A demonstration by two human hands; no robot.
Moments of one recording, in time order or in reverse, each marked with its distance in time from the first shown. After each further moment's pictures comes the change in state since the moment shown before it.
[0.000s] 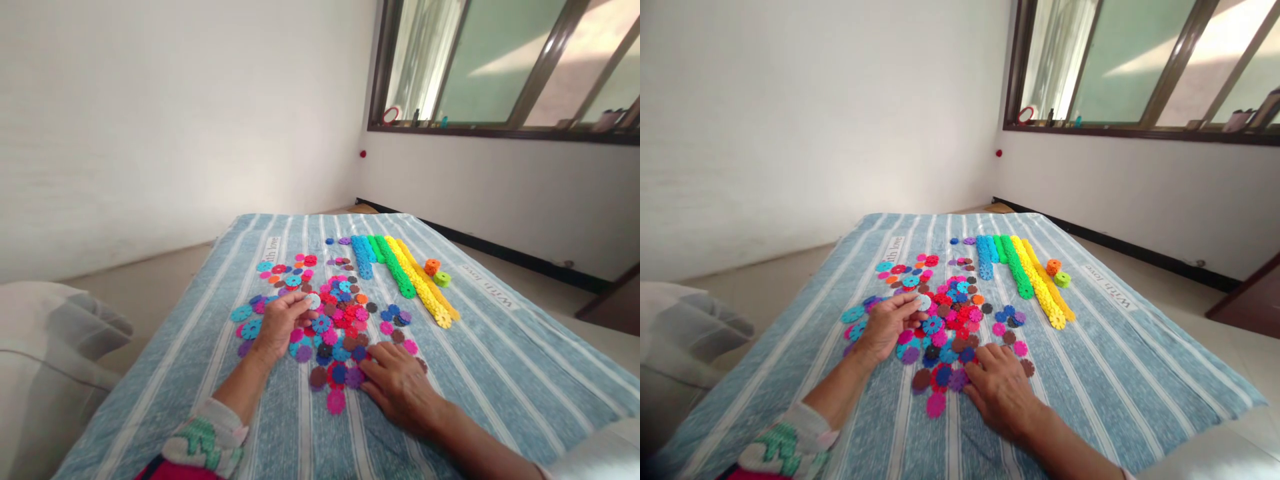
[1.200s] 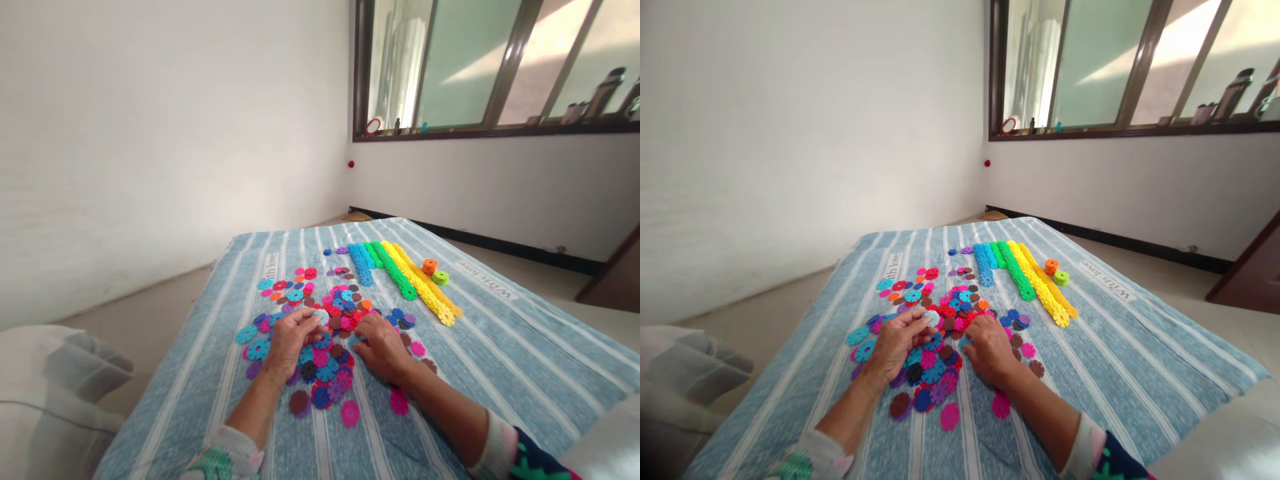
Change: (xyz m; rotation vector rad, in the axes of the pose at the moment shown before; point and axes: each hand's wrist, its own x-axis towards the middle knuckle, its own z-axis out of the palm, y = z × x) left_hand -0.004 0.001 0.000 0.040 -0.058 -0.023; right_hand 0.069 0.016 0.023 0.262 0.177 0.236
